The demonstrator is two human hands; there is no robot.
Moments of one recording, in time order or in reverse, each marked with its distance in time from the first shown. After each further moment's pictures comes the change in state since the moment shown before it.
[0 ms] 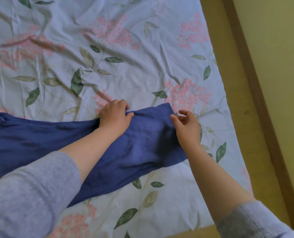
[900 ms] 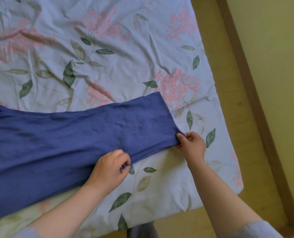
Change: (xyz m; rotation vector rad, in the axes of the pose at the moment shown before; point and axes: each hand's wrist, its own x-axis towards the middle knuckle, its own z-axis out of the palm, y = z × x) left_hand -0.164 -0.015 0.038 -0.130 -0.156 0.297; right_hand -0.047 0.070 -0.040 0.052 0.092 0.231
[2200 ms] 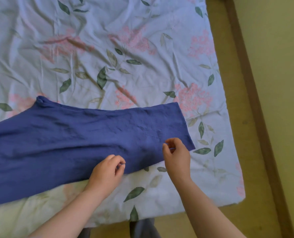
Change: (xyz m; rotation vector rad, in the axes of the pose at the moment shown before) left_hand -0.058 -0.026 -0.023 -0.158 0.109 -0.309; right_hand -0.110 -0.043 0.043 -0.247 -0.119 -0.312
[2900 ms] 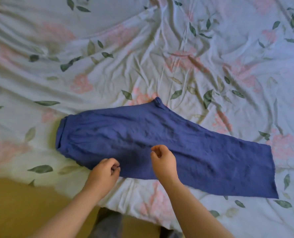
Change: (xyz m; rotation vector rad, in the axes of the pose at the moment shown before) left_hand -0.113 -0.220 -0.146 -0.219 0.193 -0.463; right_hand -0.138 -0.139 0.250 -0.121 -0.501 -0.083
